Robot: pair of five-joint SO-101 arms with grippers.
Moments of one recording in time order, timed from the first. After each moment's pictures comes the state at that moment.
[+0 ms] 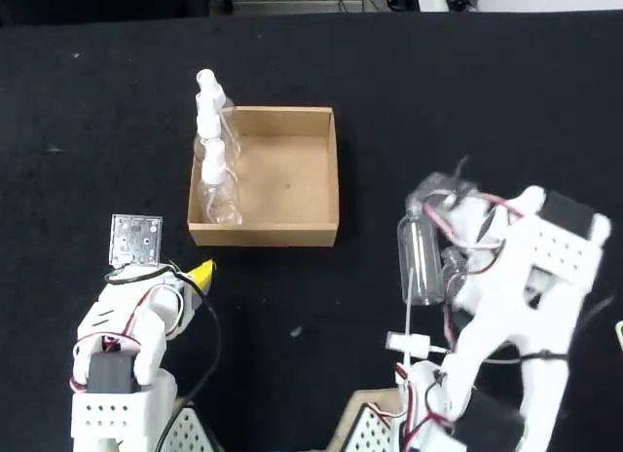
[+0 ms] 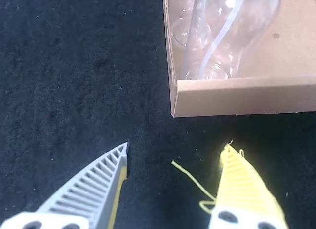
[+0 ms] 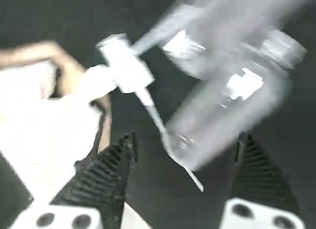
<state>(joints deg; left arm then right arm) -5.6 -104.0 92.3 59.8 -5.4 27.0 -26.5 36.6 99.0 82.6</state>
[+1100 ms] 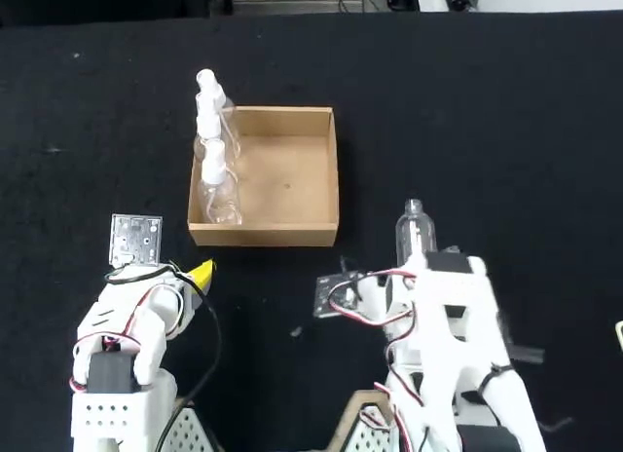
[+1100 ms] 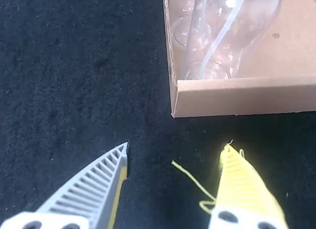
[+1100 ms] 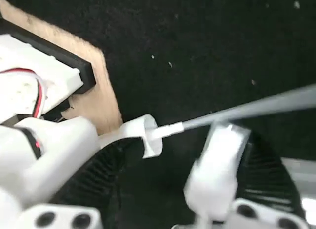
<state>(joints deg) -5.6 -104.0 92.3 59.8 -5.4 1.8 -32.5 69.6 75.9 87.9</state>
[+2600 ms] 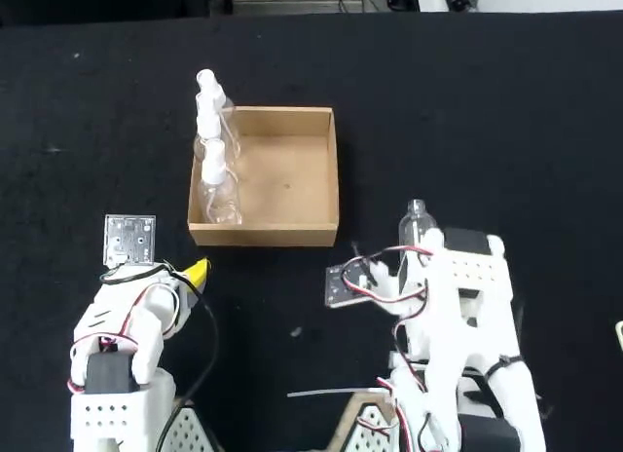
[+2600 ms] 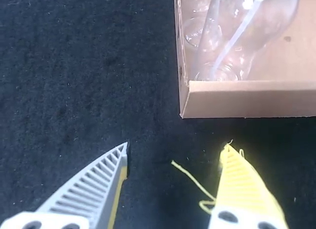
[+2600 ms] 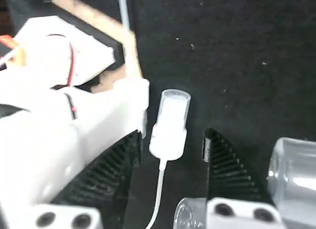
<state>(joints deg) -7.6 -104.0 92.3 59.8 -5.4 7.6 -31.3 59.4 89.1 94.2</state>
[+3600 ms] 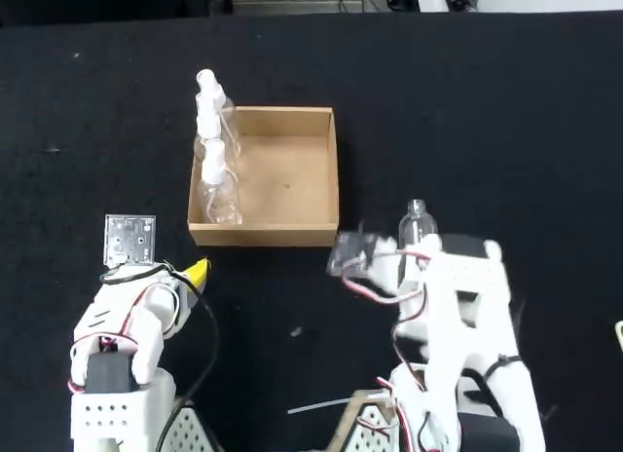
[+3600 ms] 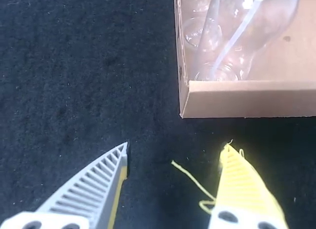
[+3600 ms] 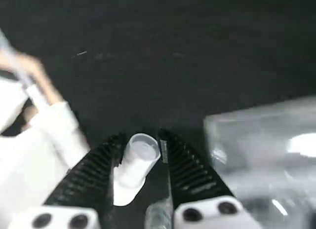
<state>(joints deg) -7.6 -104.0 92.3 59.8 -5.4 7.4 -31.3 58.9 75.1 75.3</state>
